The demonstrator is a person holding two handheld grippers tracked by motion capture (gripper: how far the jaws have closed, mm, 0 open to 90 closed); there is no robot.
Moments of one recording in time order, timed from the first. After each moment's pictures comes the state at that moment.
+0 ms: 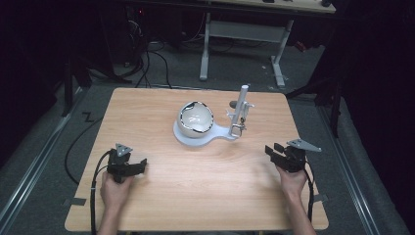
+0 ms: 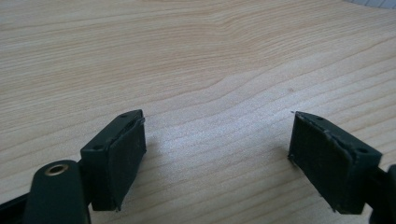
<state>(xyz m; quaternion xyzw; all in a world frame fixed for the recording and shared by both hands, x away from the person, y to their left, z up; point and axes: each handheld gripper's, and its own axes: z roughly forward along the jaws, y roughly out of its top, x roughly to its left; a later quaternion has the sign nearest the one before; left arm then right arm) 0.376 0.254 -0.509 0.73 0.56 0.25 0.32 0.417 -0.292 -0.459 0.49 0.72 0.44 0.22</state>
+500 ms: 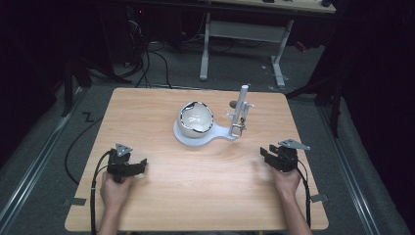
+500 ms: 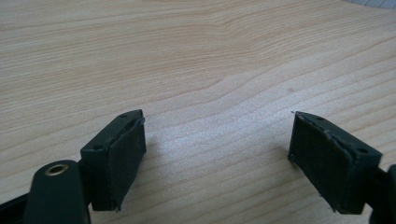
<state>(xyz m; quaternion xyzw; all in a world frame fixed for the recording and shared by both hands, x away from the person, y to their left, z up) 0.376 0.254 -0.509 0.73 0.56 0.25 0.32 0.429 -0.279 -0.479 0.49 0.74 0.40 0.23</state>
